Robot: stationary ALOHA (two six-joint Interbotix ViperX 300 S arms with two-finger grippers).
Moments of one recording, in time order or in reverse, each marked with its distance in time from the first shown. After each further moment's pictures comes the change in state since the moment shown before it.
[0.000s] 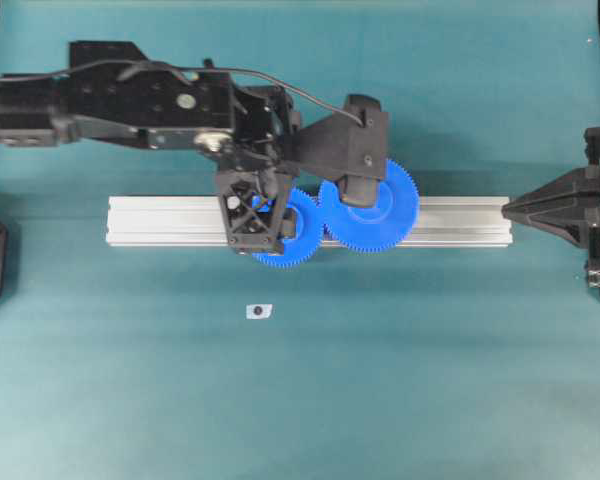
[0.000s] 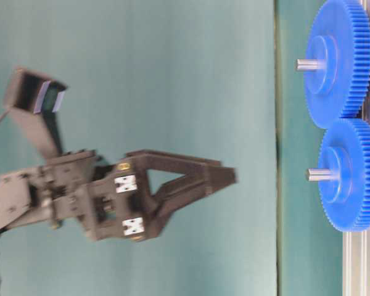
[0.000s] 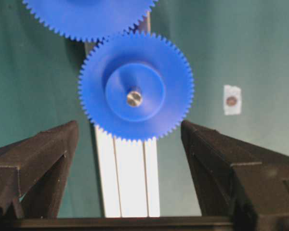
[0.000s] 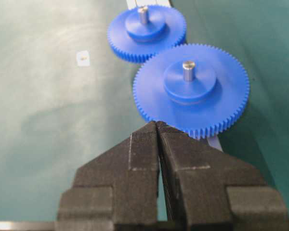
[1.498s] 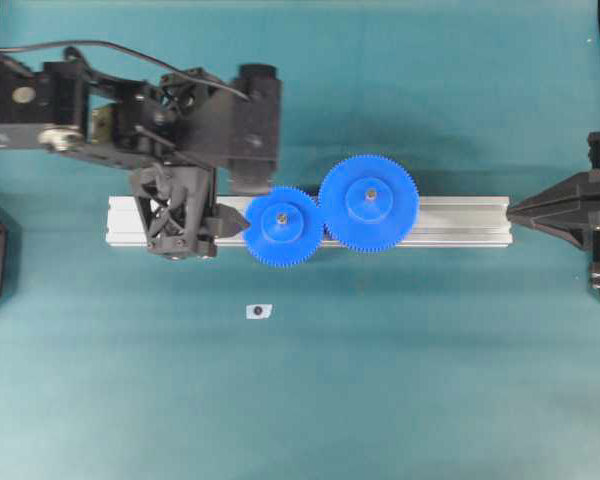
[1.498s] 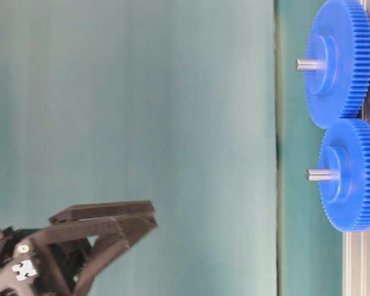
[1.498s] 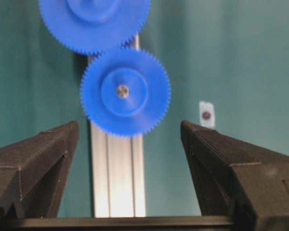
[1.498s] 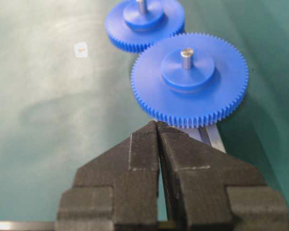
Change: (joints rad) left arm -0.025 -0.313 0.247 0.000 -0.221 -0.054; right arm 0.000 -0.044 0.038 0.000 0.003 0.002
